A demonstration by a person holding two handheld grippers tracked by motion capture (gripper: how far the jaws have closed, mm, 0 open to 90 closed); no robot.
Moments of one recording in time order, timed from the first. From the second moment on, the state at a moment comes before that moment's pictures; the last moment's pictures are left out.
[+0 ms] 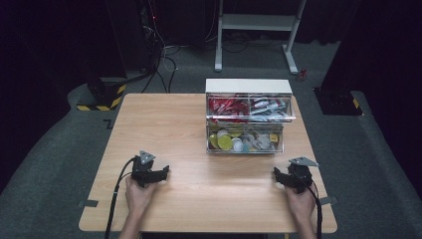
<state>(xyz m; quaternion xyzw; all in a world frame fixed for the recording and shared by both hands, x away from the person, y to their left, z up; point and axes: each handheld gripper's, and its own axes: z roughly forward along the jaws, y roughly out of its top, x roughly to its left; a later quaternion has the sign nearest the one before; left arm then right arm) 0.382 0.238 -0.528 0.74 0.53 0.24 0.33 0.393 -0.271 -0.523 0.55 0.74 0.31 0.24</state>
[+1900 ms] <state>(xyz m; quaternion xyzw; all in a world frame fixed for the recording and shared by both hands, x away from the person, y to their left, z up) 0.382 0.238 -0.528 0.74 0.53 0.24 0.33 0.378 -0.265 -0.409 0.40 0.75 0.46 0.25</state>
